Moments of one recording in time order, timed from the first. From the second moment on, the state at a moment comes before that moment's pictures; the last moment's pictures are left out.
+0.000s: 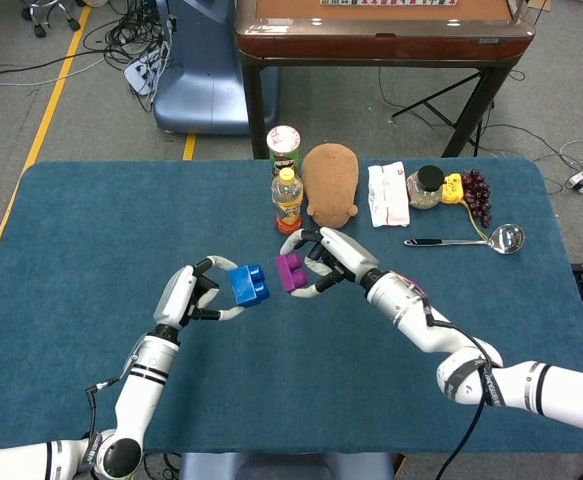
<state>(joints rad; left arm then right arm) -0.61 -1.61 -0.33 -1.78 1.04 1.19 -0.01 0.87 -1.25 0.39 -1.71 -1.07 0.61 0.47</state>
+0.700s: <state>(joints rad) -0.62 -1.56 -0.14 -1.66 0.98 1.01 0.22 0.92 -1.26 0.13 -1.66 -0.89 0.74 -0.28</state>
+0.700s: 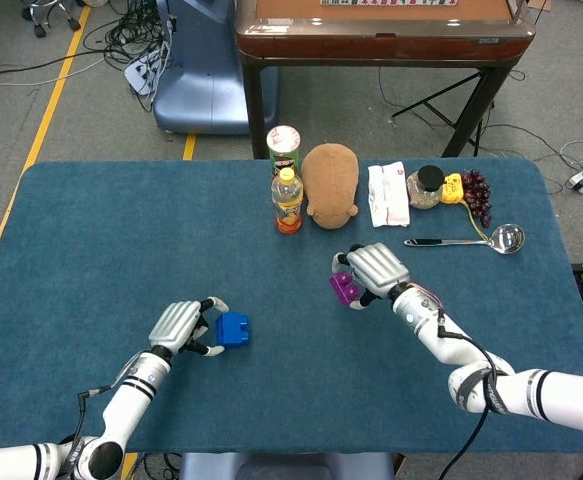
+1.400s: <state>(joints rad) -0.49 -1.26 -0.11 -1.74 1.00 1.18 0.22 0.72 -0.96 0.03 -1.92 -1.01 1.07 -0.31</state>
